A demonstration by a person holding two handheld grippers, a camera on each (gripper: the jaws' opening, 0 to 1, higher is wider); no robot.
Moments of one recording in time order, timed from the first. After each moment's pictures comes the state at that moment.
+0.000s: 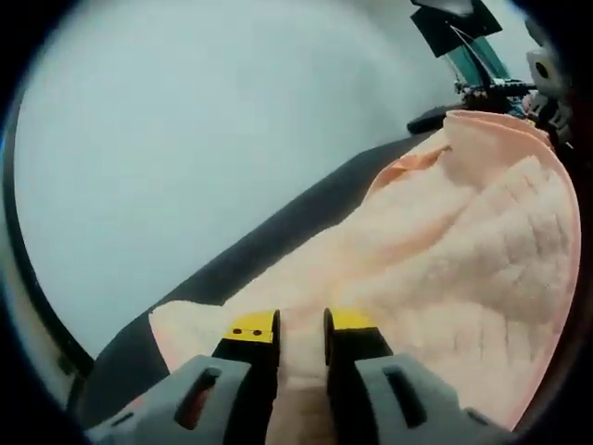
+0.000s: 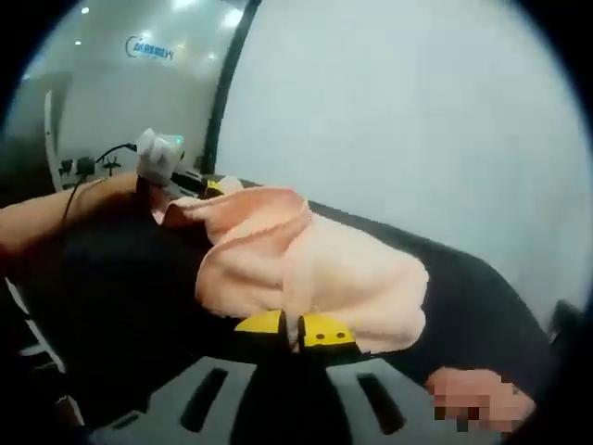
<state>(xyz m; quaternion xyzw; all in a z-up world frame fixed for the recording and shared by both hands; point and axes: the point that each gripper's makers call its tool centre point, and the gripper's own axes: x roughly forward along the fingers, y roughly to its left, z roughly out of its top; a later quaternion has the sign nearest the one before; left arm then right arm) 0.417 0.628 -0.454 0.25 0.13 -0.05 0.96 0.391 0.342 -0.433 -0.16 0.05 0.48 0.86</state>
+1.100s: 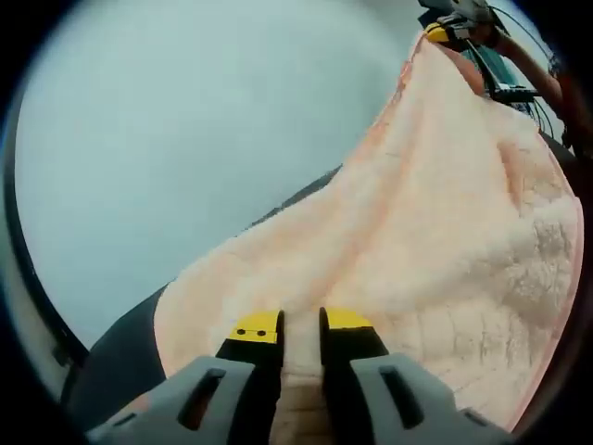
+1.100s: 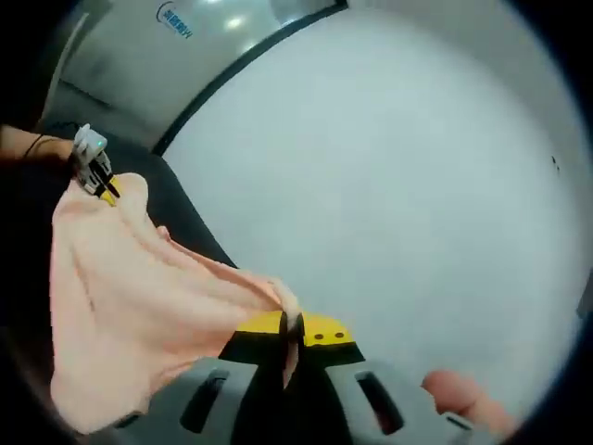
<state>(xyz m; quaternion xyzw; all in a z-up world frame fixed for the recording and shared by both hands) 0.415 0.627 -0.459 0.23 0.14 -0.05 0.96 0.578 0.244 -0.228 -0.36 -0.11 0.37 0.85</state>
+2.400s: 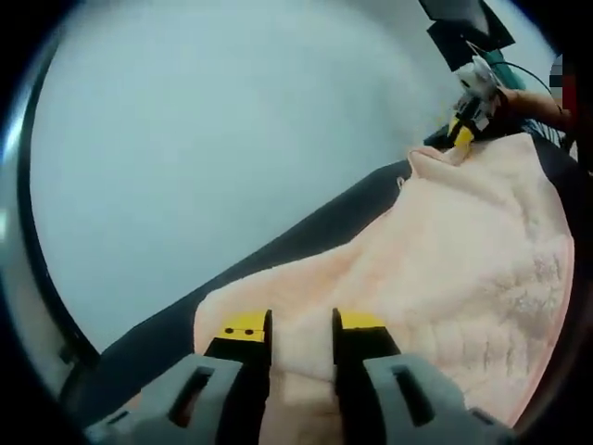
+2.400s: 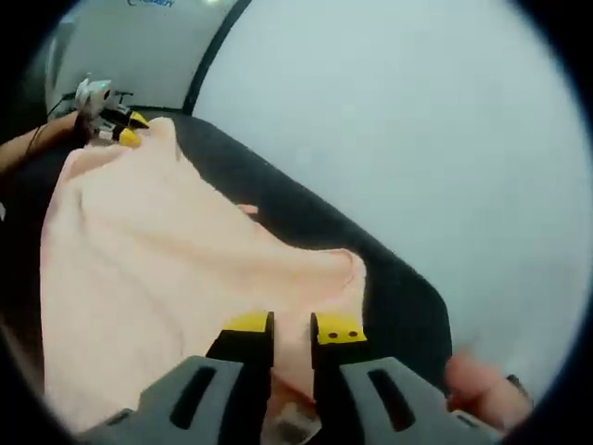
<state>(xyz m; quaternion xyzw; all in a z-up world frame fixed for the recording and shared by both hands) 0.414 0.640 -0.434 0.23 0.10 -0.01 0.97 0.600 0.260 -0.428 -0.34 0.10 0.45 0.82</state>
